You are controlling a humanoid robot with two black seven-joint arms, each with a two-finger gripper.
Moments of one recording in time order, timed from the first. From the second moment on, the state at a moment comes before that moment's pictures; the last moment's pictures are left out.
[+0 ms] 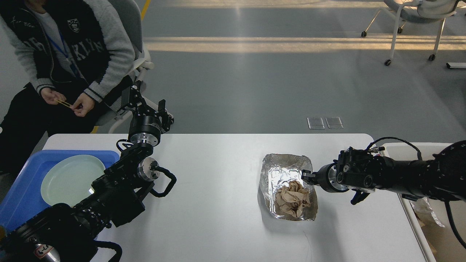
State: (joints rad) left arm -0.82 -0.06 -0.76 -0.32 0.05 -0.10 -0.66; right arm 1.18 -0.20 -0.81 0.82 -0.32 0.11 -0.08
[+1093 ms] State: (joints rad) left arm -0.82 -0.06 -0.76 -0.32 0.05 -0.10 -0.66; right arm 1.80 -0.72 -0.79 1.25 -0.31 0.90 -0.06
